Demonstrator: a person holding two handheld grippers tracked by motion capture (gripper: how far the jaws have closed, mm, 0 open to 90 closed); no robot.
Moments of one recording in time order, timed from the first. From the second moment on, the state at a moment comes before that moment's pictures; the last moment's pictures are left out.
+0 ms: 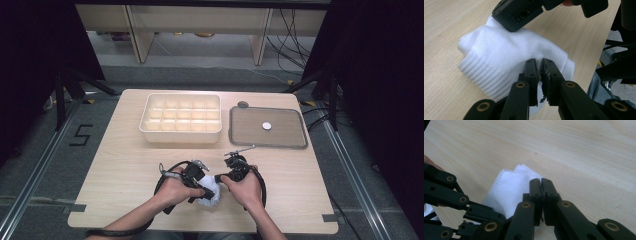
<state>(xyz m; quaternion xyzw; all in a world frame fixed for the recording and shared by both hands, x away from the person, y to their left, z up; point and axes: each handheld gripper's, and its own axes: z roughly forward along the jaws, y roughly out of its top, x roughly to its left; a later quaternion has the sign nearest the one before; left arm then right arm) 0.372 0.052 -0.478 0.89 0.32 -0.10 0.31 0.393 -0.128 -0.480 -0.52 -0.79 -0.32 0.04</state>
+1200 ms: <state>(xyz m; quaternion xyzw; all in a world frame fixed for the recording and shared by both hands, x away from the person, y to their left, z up) 0.380 0.073 -0.464 0.88 0.34 -0.04 0.34 0.389 -0.130 -0.477 -0.50 -0.80 -0.32 0.03</state>
